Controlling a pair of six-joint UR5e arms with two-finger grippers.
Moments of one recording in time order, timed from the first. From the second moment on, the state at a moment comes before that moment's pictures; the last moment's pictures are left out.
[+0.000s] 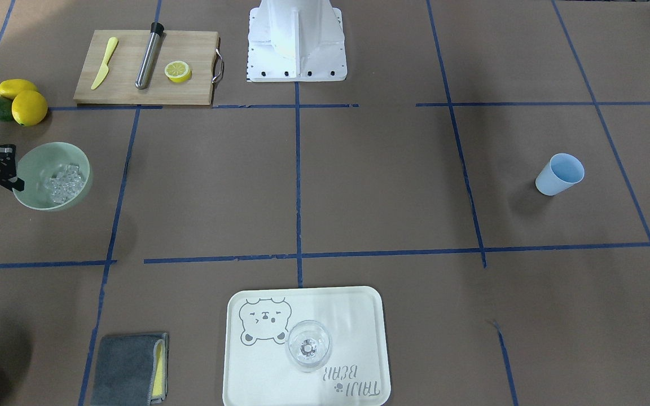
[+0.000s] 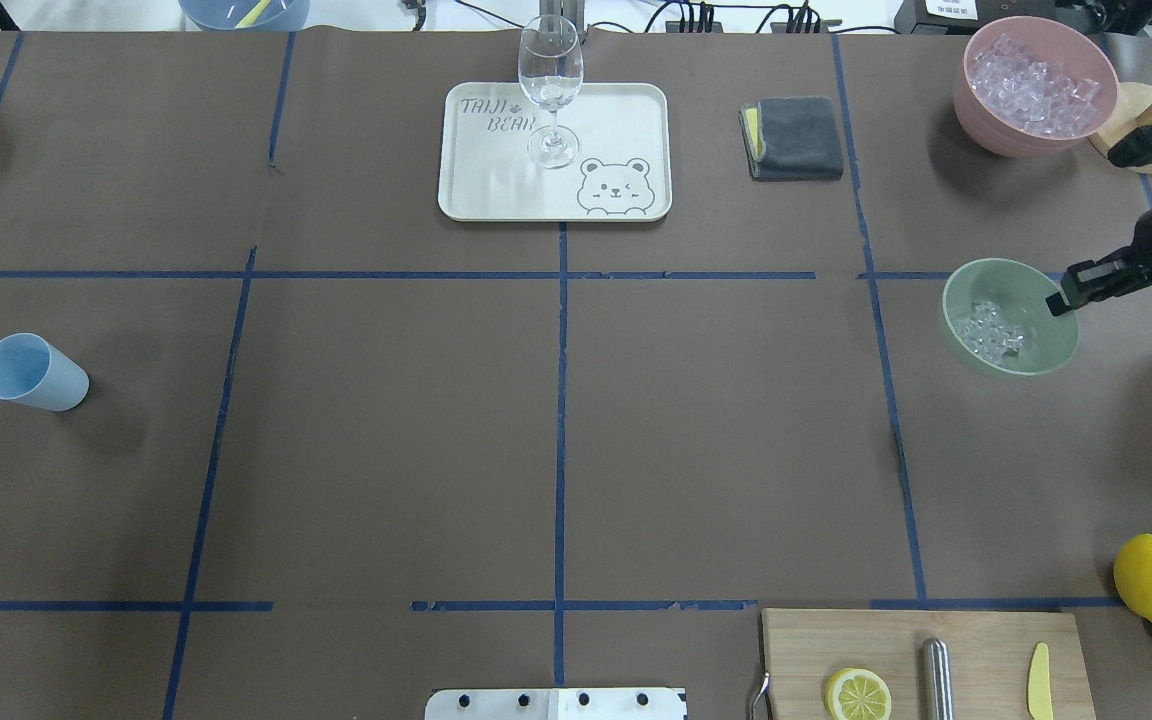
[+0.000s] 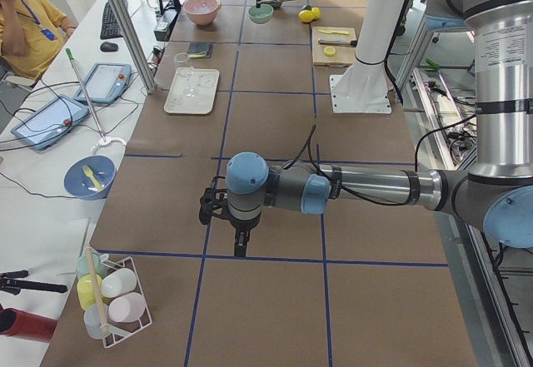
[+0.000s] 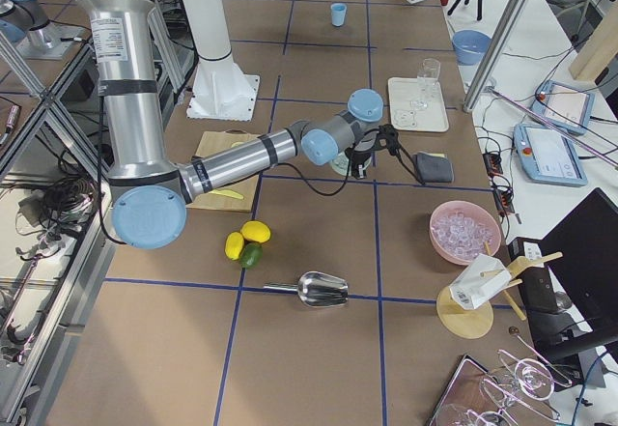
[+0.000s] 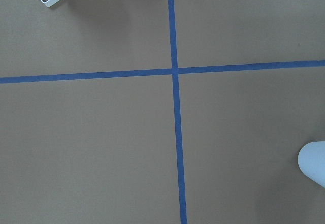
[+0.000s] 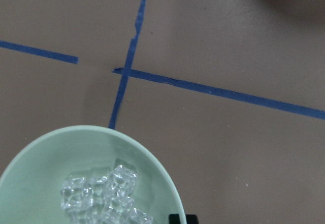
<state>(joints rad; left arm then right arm) -1.57 -1.43 -1.77 -1.67 -2.36 -0.04 1.12 -1.58 1.80 -1.23 2.36 0.48</state>
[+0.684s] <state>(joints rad) -1.57 -1.43 -1.76 -1.69 -2.36 -0.04 1.11 -1.65 1.56 -0.85 2.32 0.55</state>
